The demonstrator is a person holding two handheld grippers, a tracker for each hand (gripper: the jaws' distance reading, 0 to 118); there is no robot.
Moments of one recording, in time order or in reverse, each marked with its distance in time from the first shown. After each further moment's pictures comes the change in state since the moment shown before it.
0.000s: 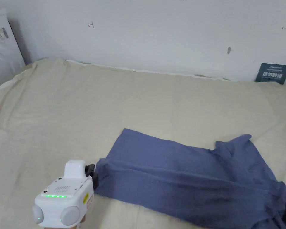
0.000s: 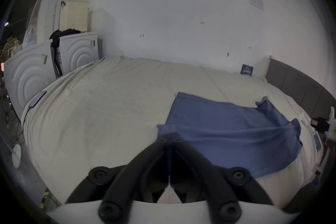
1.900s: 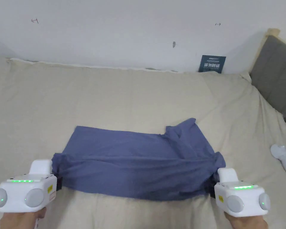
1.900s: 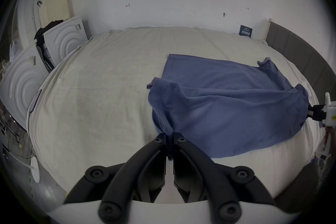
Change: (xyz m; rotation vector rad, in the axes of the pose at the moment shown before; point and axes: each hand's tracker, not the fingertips) left arm 0.013 -0.003 -0.008 -0.281 -0.009 -0.132; right arm 0.000 -0.010 -0.031 -0.402 0.041 0.174
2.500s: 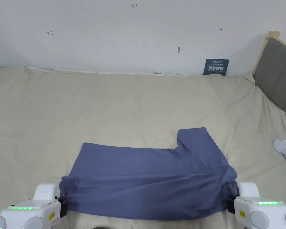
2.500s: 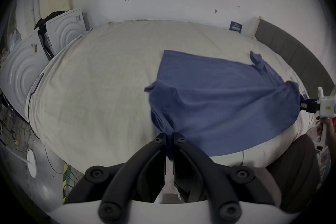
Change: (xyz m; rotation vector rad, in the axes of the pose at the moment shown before) left arm -0.021 -0.092 0.070 -0.048 -0.068 0.002; right arm 0.012 -0.079 0.060 -0.028 0.046 -0.091
